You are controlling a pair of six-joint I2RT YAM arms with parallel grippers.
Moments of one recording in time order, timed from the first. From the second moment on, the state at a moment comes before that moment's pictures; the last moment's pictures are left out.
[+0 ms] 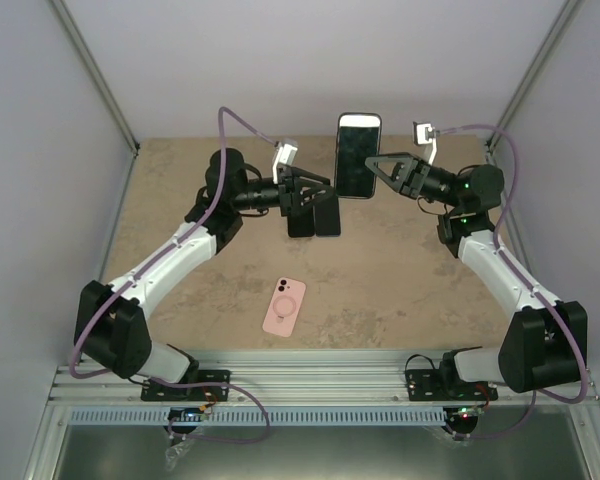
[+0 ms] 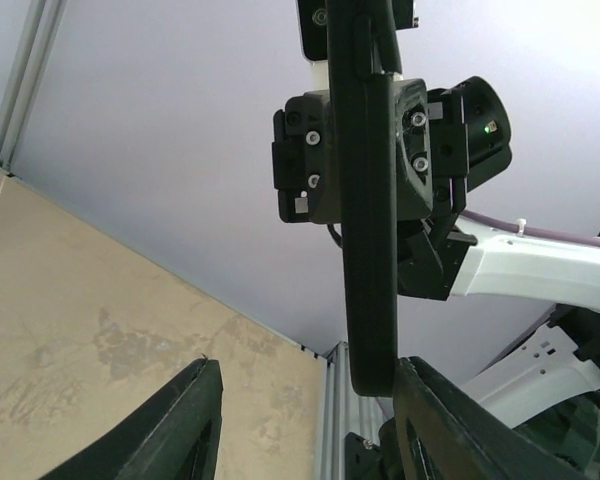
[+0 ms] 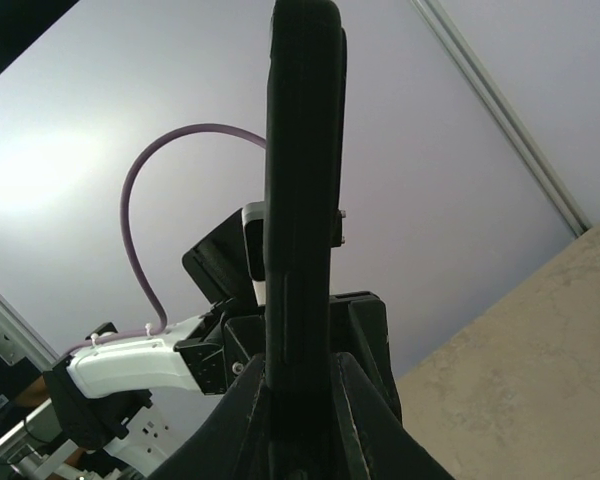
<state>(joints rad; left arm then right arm) -0.50 1.44 1.12 0.36 0.96 -0.58 0.21 1.34 0.97 0.89 -1.07 1.16</state>
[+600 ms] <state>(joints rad) -0.50 1.44 1.09 0.39 0.95 -0.58 0.21 1.34 0.97 0.90 -1.07 1.16</state>
